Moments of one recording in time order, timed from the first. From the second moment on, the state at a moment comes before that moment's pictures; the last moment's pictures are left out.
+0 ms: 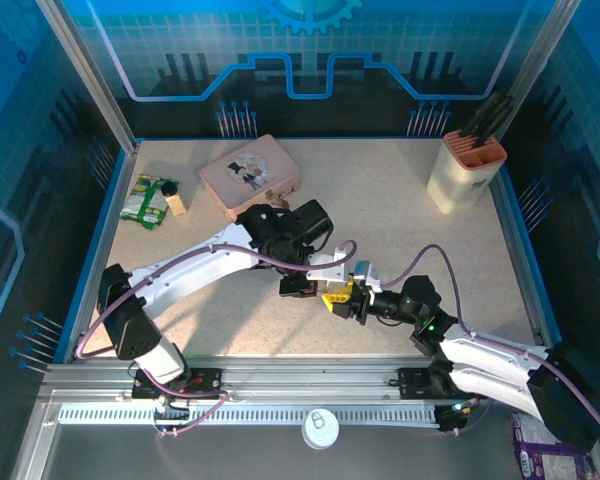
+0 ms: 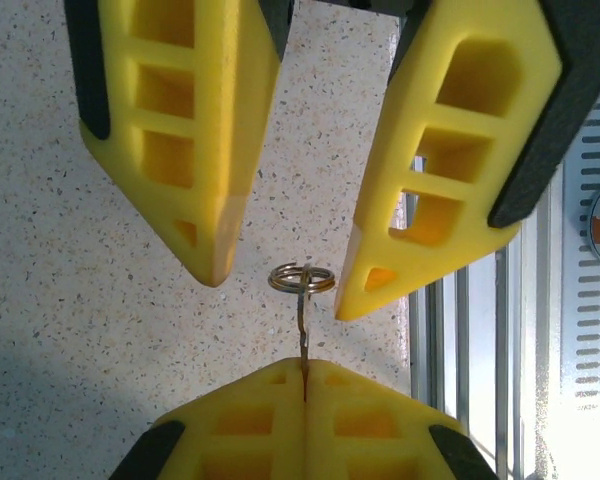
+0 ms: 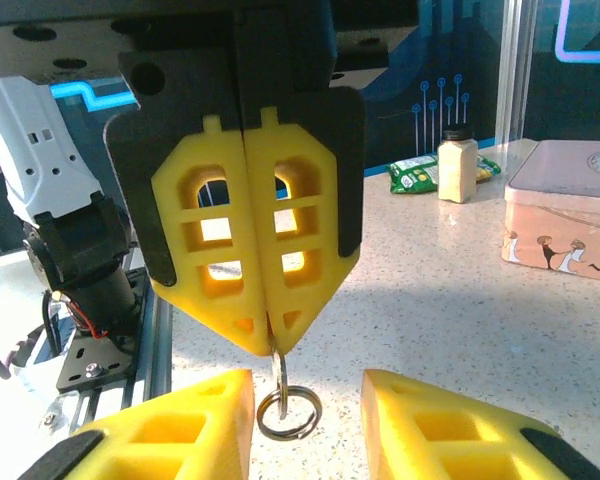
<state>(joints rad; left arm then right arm) -0.90 1.62 1.55 -1.22 0.28 0.60 0.71 0.94 0.15 0.75 -0.54 0.11</state>
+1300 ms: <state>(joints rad) -0.90 1.58 1.50 -1.17 0.28 0.62 0.72 0.93 0.17 0.72 -0.58 0.11</state>
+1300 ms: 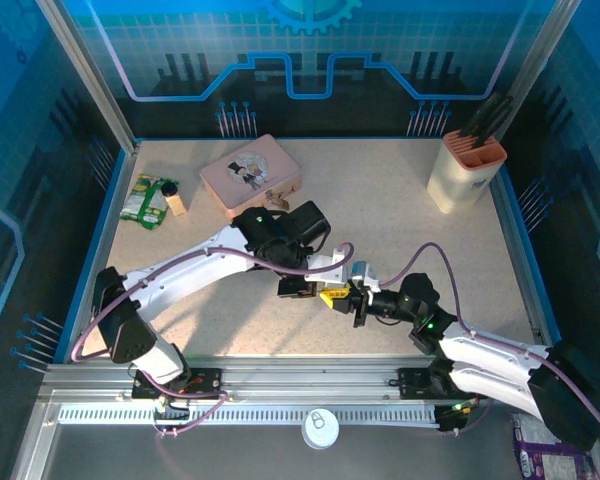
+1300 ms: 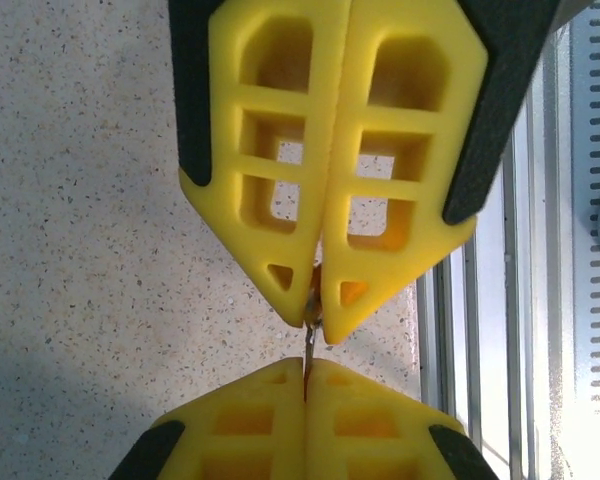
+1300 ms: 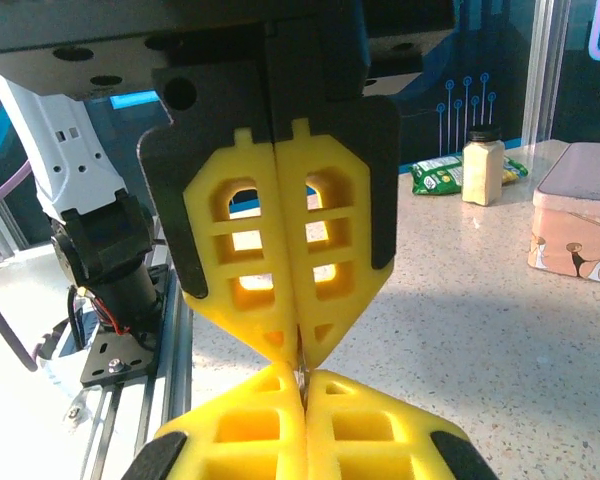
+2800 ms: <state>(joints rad) -0.52 1.48 0.70 0.28 -0.21 -0.95 0.75 0.48 0.10 0.54 -0.07 0.49</state>
